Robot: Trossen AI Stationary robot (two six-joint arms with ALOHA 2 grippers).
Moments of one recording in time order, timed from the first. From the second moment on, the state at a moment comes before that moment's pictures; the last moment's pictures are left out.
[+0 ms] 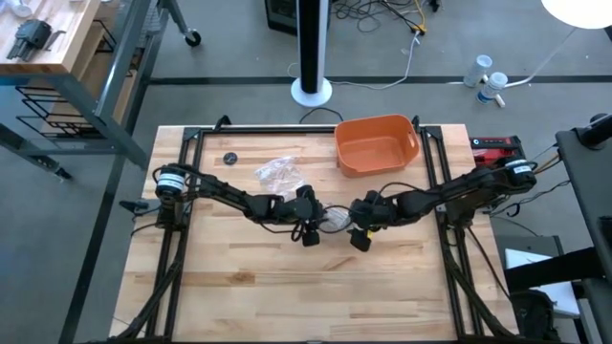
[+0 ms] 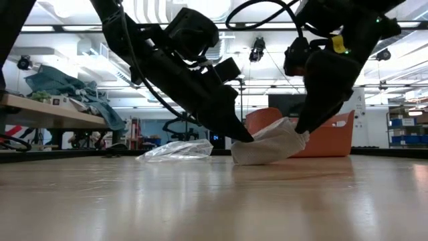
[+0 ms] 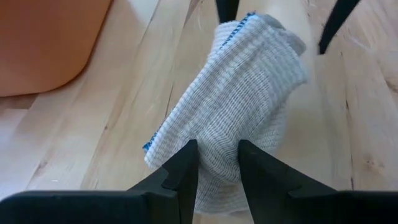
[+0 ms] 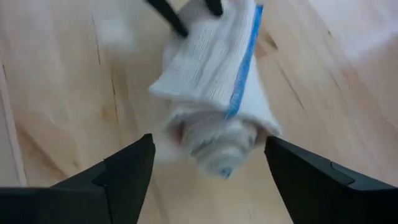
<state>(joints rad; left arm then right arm) -0.05 1.95 1.01 0.32 -0.23 -0.02 0.15 1.44 0.74 -0.31 0.19 0.51</state>
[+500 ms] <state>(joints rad) -0.05 1.95 1.02 0.32 -0.21 -0.02 0.17 1.30 0.77 -0.37 0.29 0.38</state>
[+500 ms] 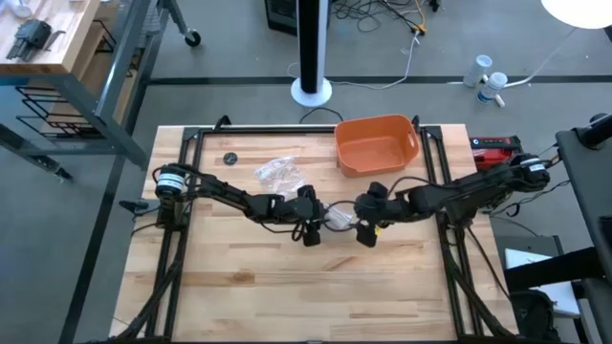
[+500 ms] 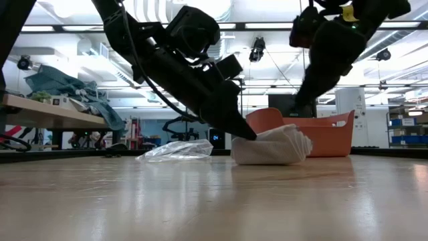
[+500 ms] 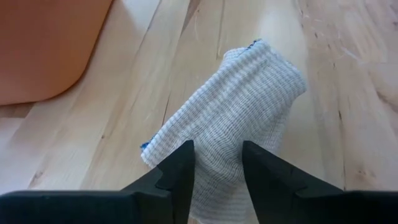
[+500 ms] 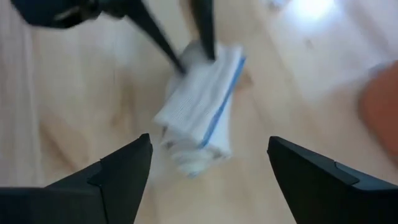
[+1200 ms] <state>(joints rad) -0.05 1.95 1.02 0.34 -0.20 -0.02 0.10 1.63 0.77 -0.14 0.21 0.36</state>
